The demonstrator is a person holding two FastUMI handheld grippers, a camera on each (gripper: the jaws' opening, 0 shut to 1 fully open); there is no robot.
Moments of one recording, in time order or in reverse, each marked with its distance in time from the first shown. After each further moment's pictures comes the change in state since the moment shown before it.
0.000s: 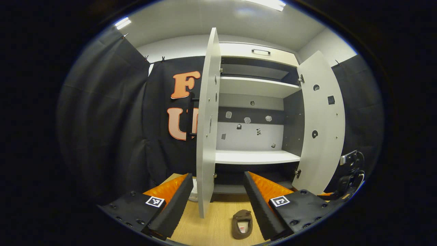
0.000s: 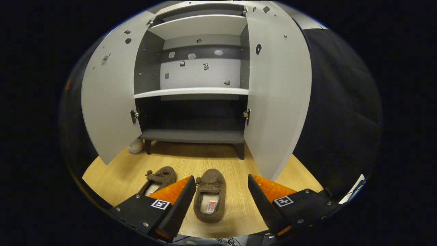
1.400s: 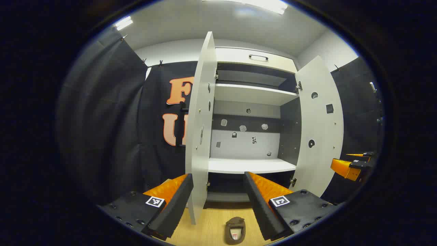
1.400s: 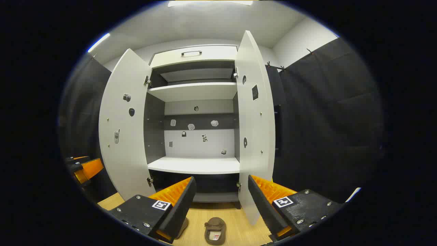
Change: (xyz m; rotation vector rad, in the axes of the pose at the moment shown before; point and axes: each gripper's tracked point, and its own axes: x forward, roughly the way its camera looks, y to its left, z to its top) left arm 0.018 -0.020 0.029 -0.027 -0.063 -0.035; right arm -0.157 -0.014 0.222 0.060 -0.485 0.002
